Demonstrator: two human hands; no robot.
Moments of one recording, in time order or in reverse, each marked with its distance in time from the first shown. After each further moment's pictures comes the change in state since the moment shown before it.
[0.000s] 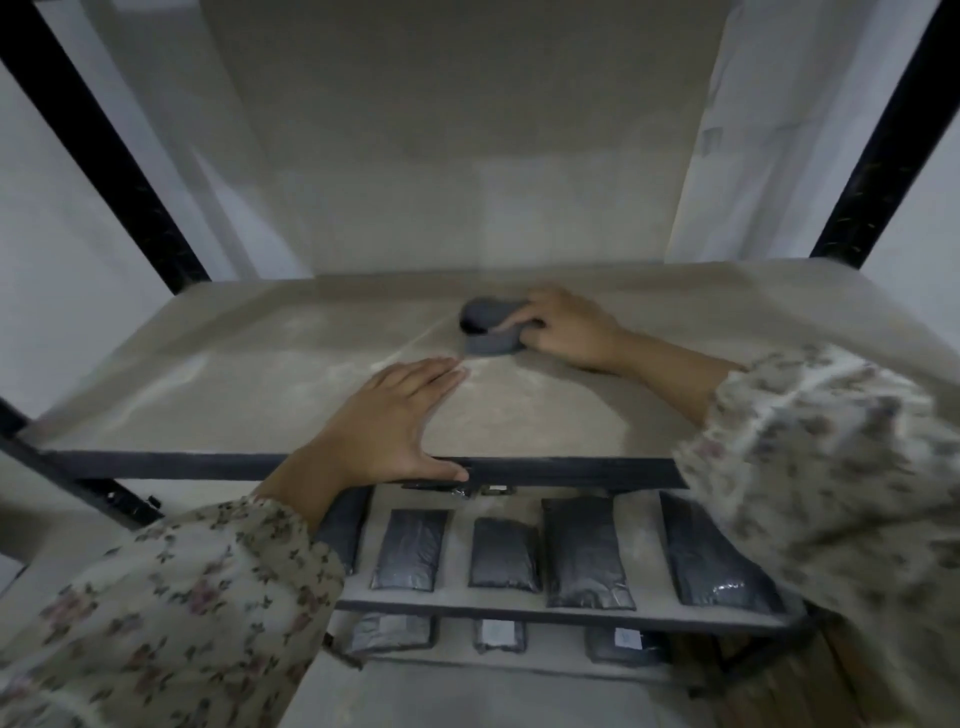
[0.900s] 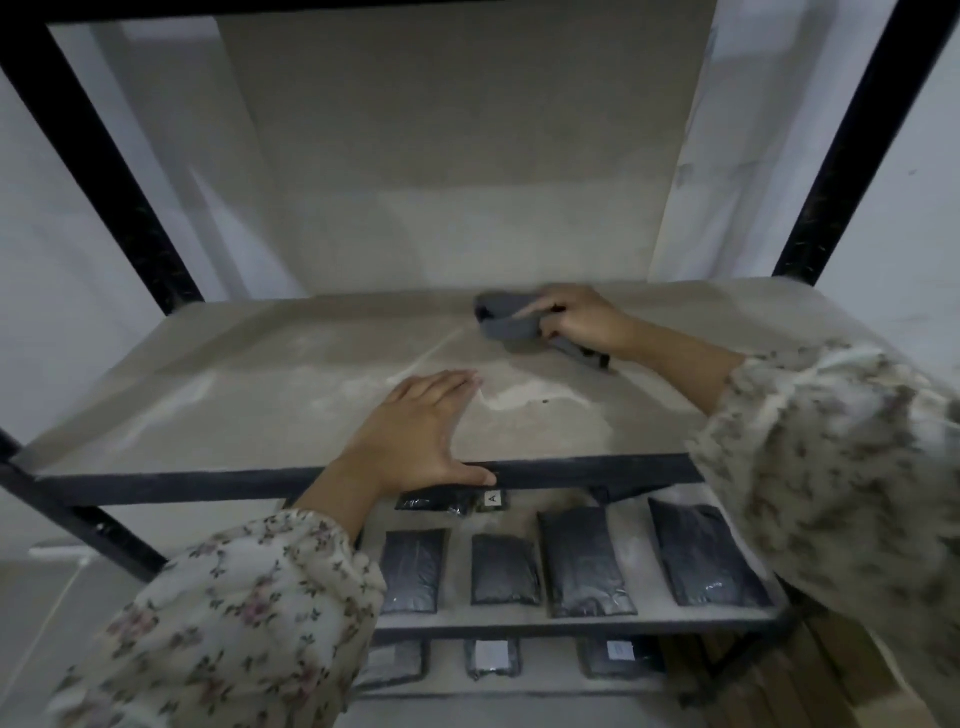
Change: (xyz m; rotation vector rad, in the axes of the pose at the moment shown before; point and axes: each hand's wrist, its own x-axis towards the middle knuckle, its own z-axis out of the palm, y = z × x) left_hand 0.000 -0.003 0.003 -0.032 0.070 0.045; right_hand -0.010 -0.025 -0.023 0.240 0.093 0.143
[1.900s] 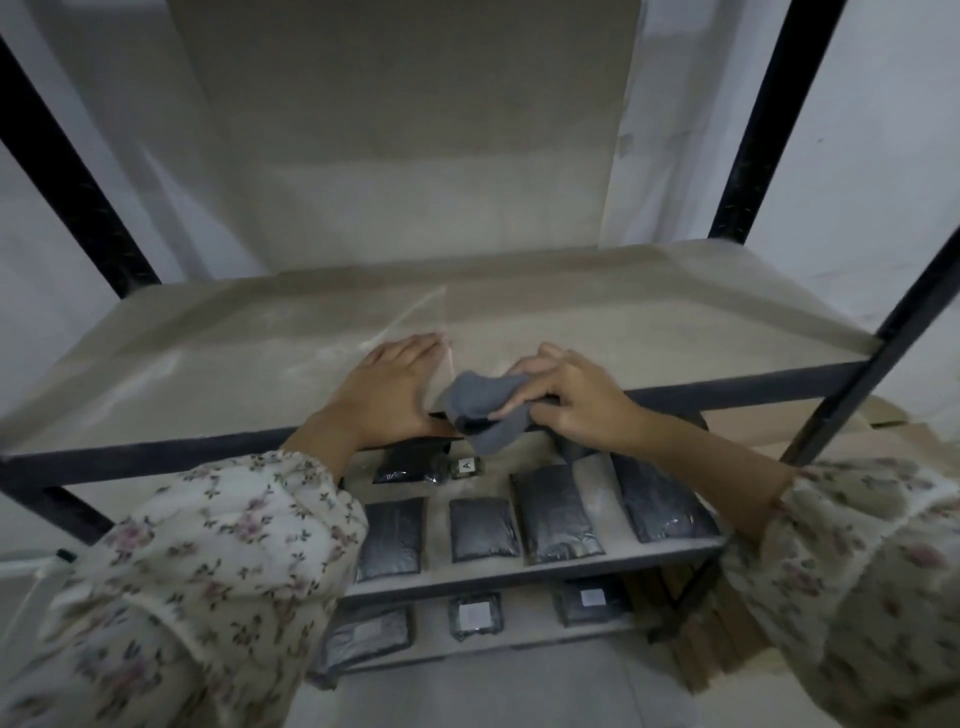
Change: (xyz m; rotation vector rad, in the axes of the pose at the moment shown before) left_hand -0.004 0.000 0.003 0.033 -0.031 0.019; right_hand -0.144 -0.025 0.054 -0.165 -0.010 -0.191
